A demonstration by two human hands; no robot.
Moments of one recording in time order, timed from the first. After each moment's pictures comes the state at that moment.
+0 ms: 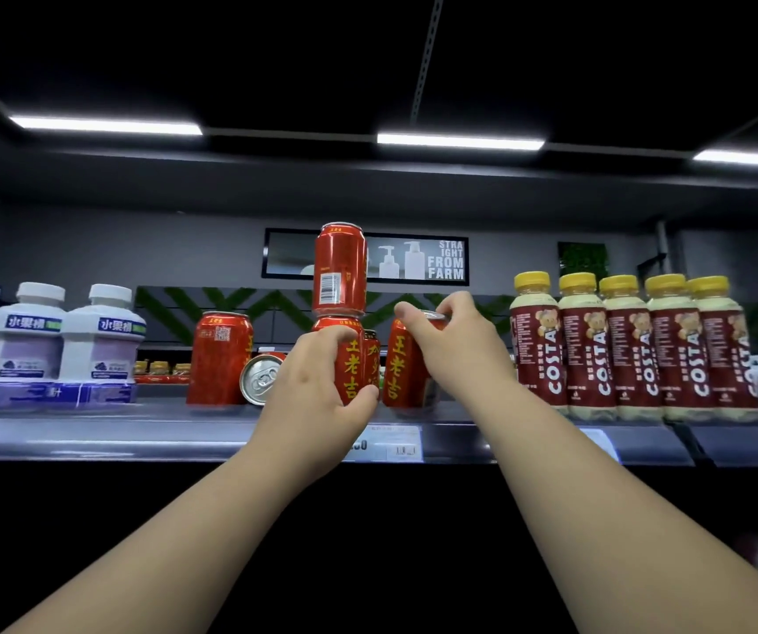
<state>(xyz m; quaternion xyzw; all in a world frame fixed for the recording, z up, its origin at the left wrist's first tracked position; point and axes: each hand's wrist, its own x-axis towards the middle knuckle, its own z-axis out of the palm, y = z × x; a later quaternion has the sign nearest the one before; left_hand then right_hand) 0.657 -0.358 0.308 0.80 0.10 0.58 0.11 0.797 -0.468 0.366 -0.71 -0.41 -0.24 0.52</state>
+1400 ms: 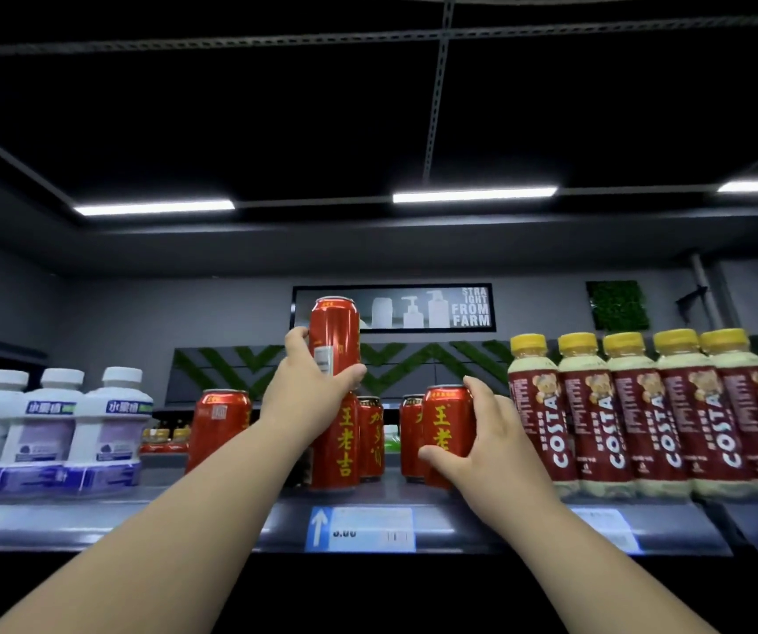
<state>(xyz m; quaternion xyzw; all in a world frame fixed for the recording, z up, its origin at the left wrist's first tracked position) 0.683 -0.345 0.400 0.75 0.25 0.58 0.19 0.842 -0.491 0.331 -0.69 -0.48 -0.27 0.47</state>
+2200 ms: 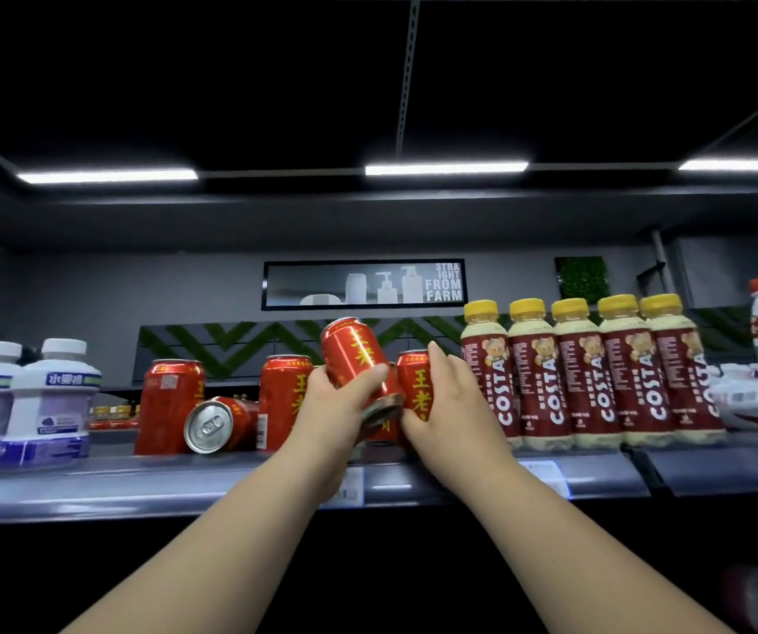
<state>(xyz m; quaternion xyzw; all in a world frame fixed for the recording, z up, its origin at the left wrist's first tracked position) 0.730 -0.417 0.342 0.62 0.07 0.50 0.60 0.845 -0.500 0.326 -0.69 -0.48 -0.30 0.44</state>
